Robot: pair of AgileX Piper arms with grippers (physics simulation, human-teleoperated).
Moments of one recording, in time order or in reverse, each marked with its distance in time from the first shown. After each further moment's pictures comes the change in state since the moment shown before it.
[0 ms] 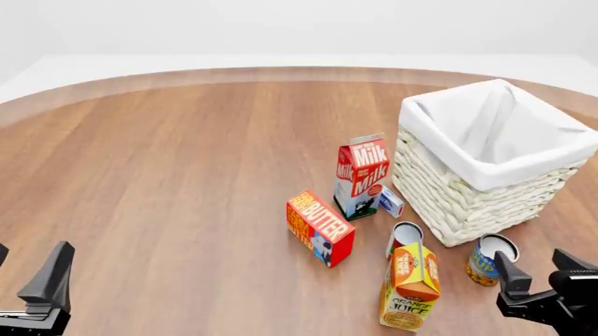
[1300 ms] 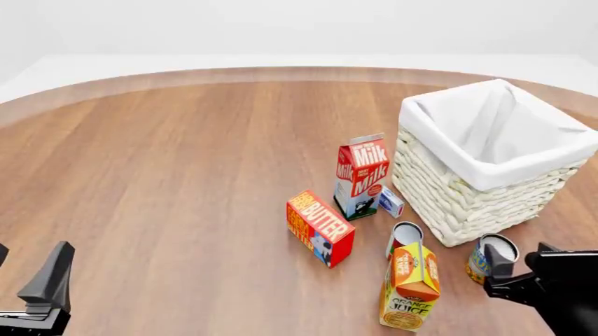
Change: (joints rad) left arm 0.000 0.000 0.000 0.000 0.000; right arm -0.040 0.481 0.004 -0.412 -0.018
